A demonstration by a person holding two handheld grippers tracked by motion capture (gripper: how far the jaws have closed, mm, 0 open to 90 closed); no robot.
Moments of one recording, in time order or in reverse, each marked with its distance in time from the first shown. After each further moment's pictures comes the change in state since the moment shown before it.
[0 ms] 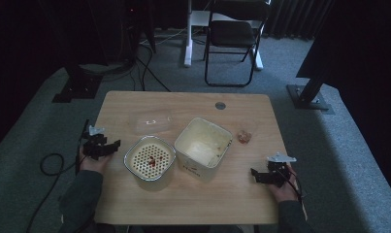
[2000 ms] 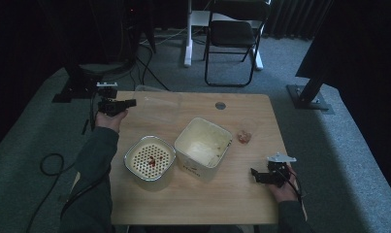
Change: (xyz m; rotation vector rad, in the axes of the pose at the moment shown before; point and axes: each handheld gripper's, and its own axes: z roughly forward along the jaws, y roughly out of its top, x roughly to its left) left arm -0.041 0.143 -0.008 -0.072 -0.317 -0.082; right arm 0.000 0.000 0.000 0.000 -0.003 0.003
